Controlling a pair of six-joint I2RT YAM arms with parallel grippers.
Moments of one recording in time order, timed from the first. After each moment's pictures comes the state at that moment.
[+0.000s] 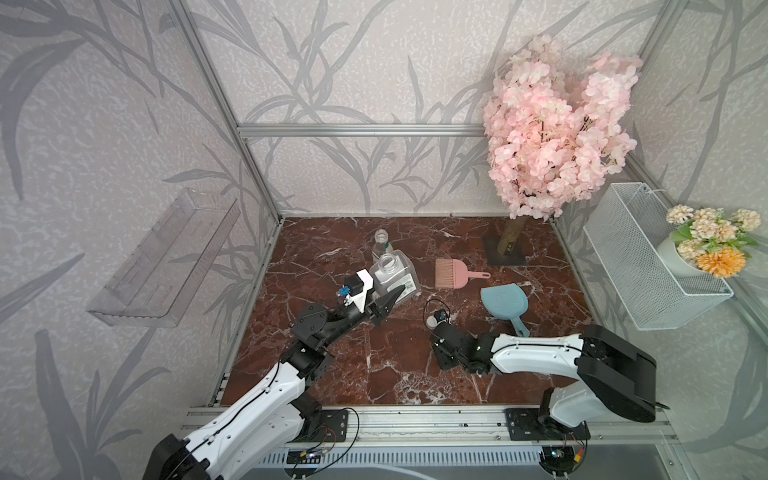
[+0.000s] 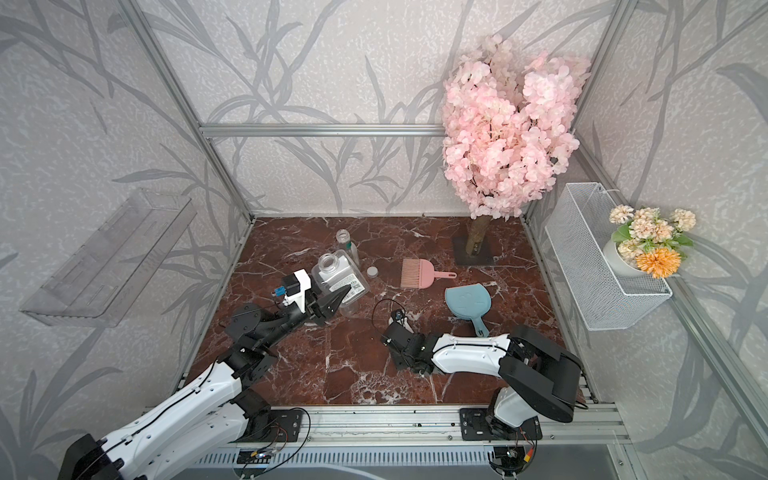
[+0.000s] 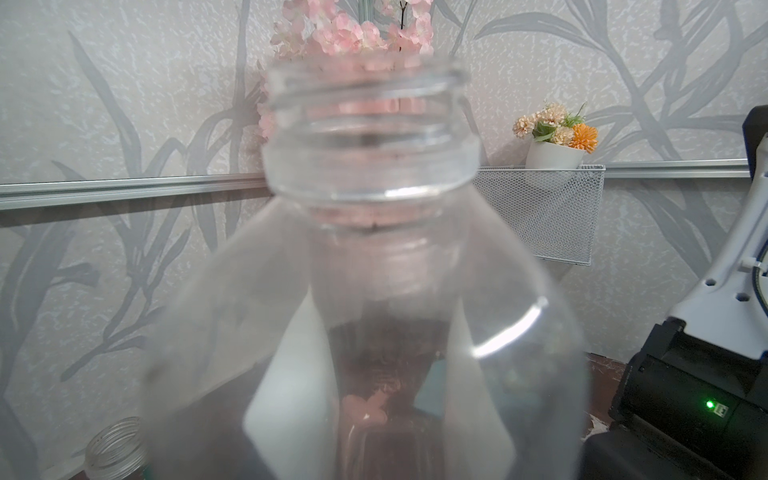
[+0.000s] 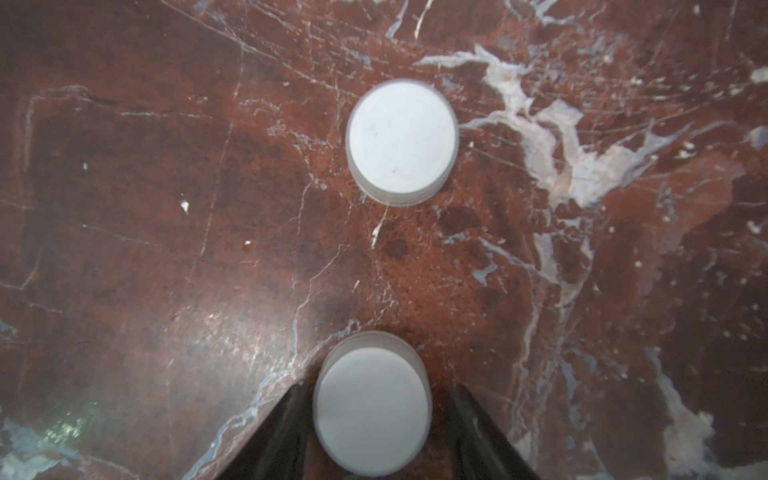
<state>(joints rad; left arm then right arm) -0.57 0.80 0.44 0.61 0.35 -0.04 1.05 1.51 0.65 -0.25 0.27 0.61</state>
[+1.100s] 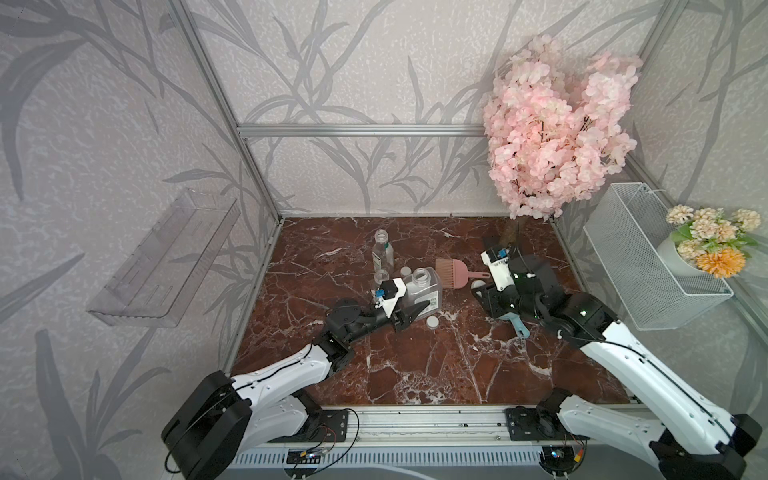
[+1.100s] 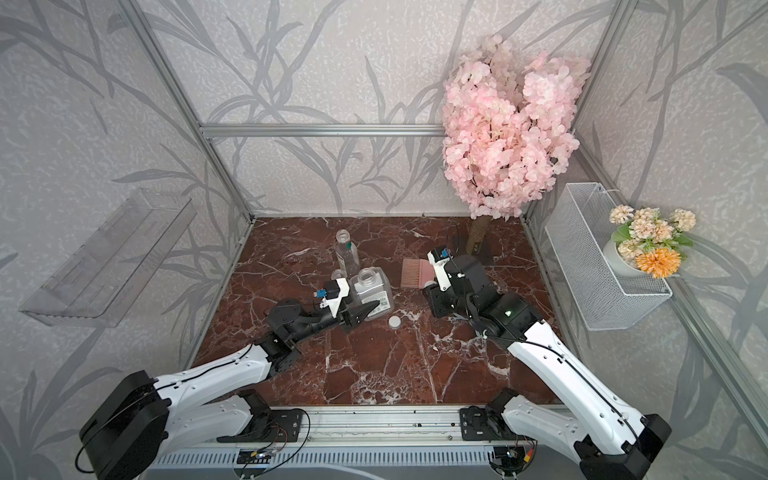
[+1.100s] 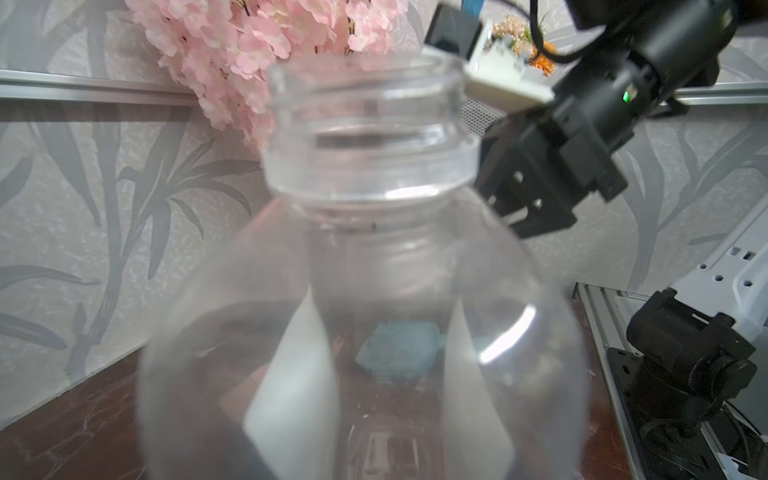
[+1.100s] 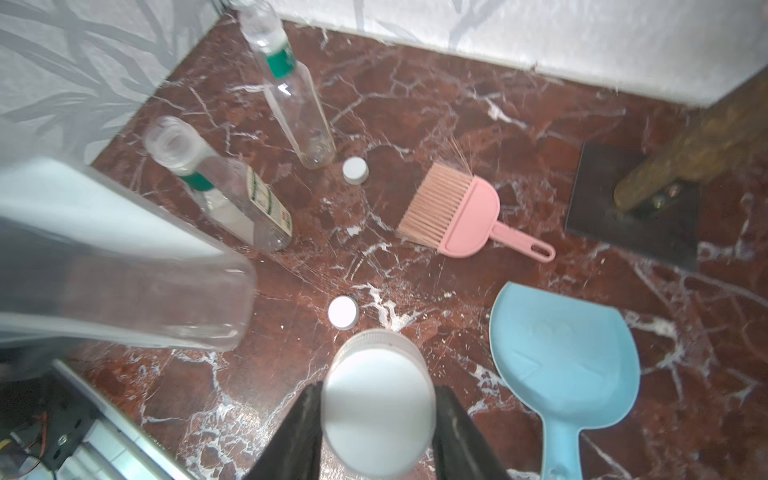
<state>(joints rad) -0.71 1.15 0.43 0.81 0.40 -0.01 0.65 1.03 1.19 -0.86 0.04 0.20</state>
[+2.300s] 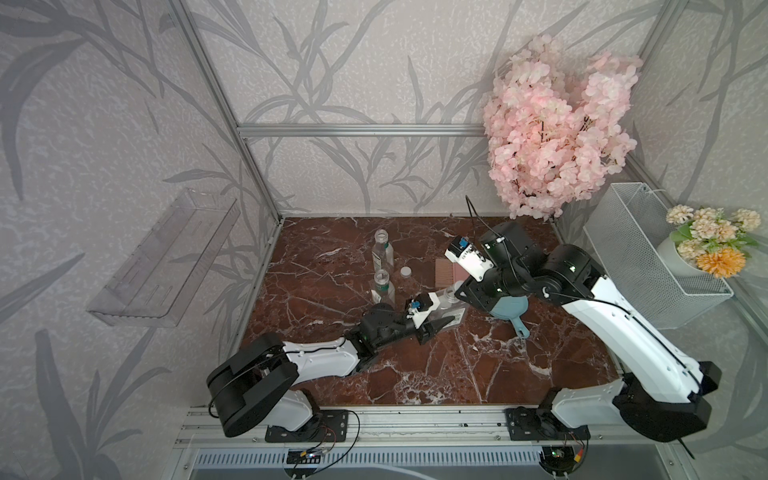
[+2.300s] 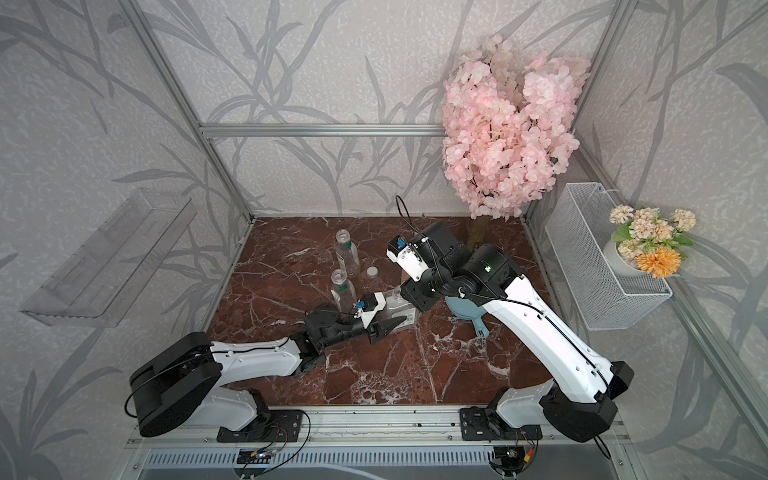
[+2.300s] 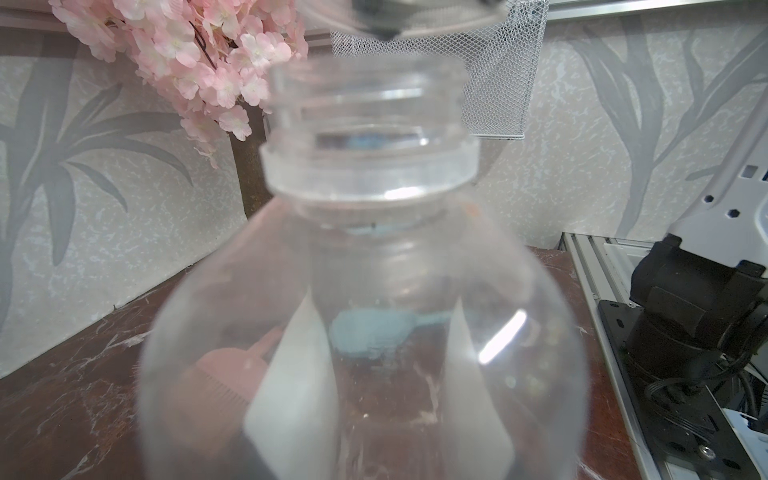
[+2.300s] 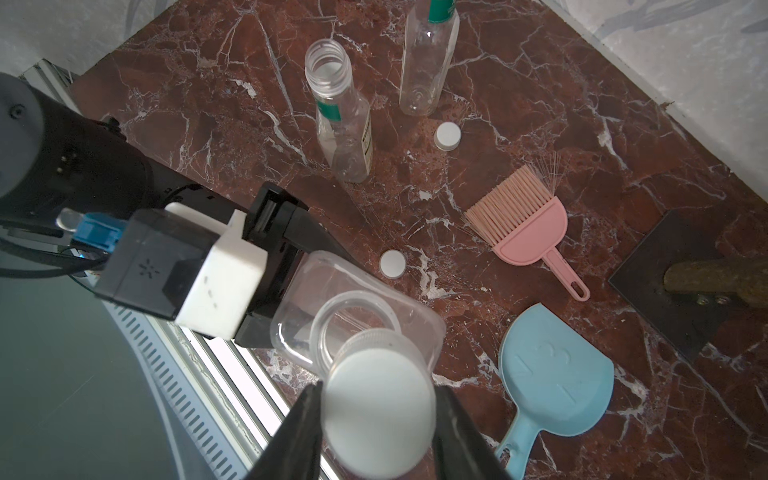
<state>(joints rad) -0.89 1.42 0.50 0.90 0.28 0.07 0.79 1.37 1.73 -1.31 -0.06 -0.03</state>
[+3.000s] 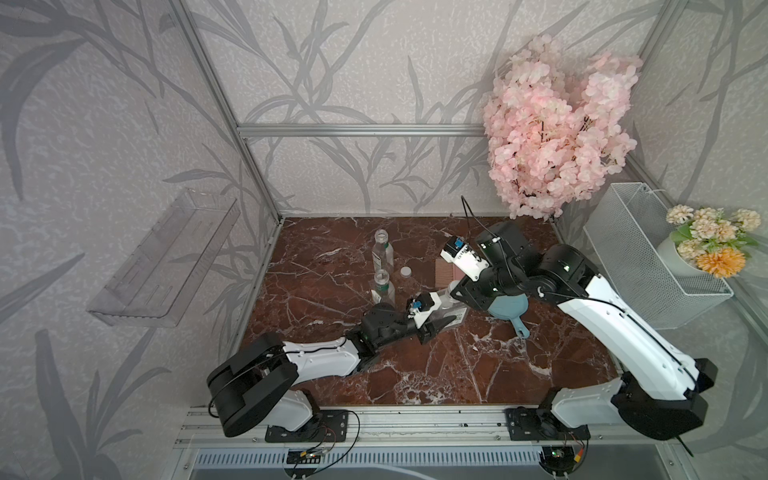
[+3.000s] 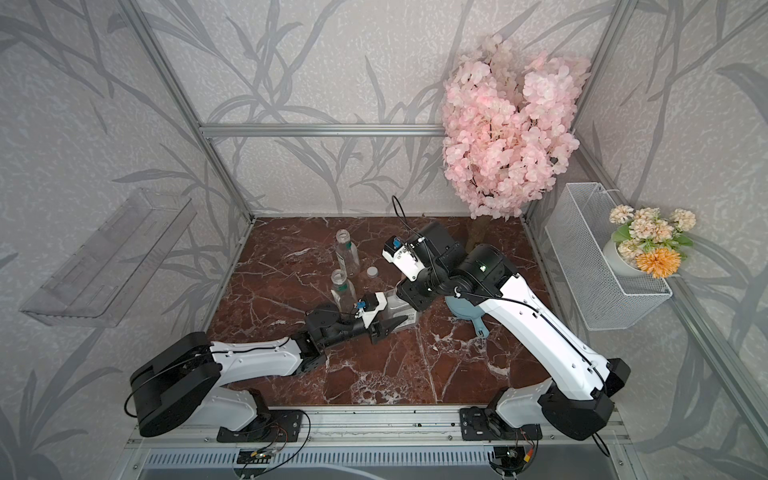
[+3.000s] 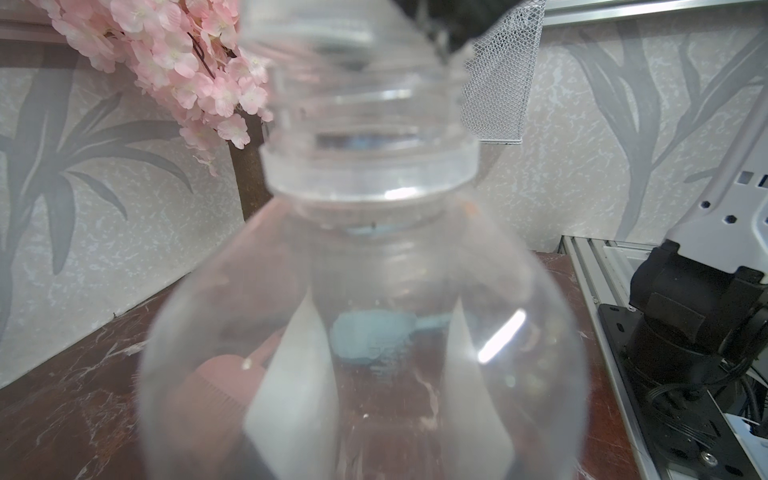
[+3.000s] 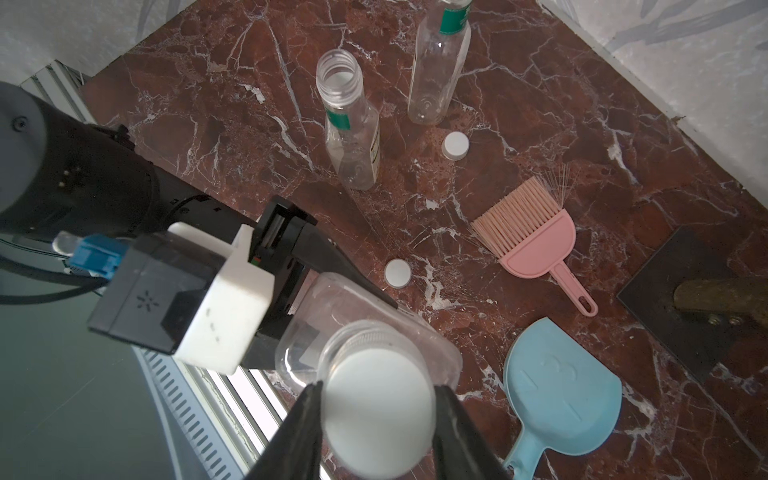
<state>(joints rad) -0.90 1.42 0.51 0.90 0.28 0.08 0.79 1.38 1.71 -1.27 -0.08 -0.04</state>
